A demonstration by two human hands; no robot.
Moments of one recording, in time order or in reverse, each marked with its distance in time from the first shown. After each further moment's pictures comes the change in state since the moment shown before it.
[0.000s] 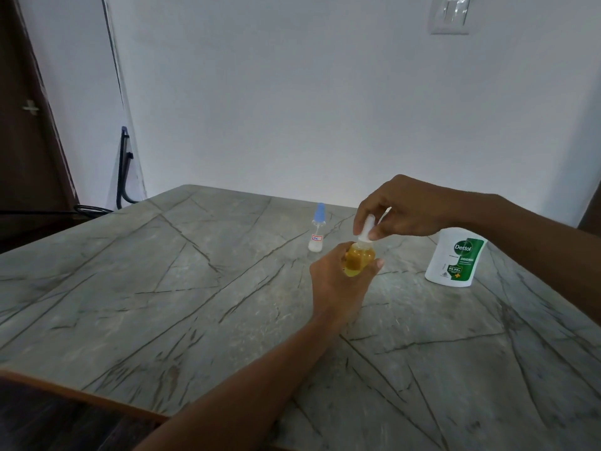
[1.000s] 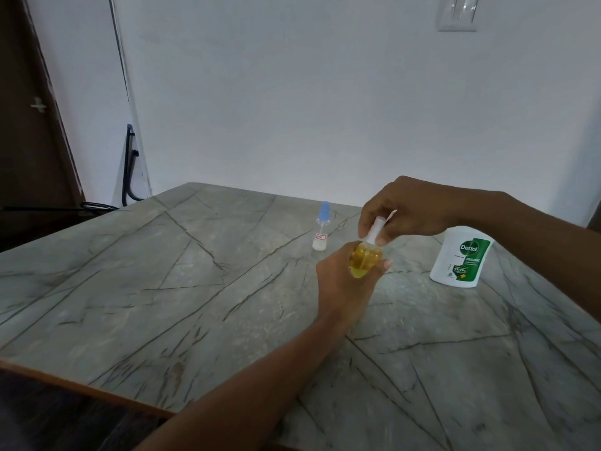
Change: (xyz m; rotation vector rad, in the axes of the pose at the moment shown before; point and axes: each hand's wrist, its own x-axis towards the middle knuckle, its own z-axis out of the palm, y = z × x) left_hand -0.002 -0.003 0.001 -0.008 0.011 0.045; right_hand 0.003 0.001 -0.001 -0.031 -0.068 -0.006
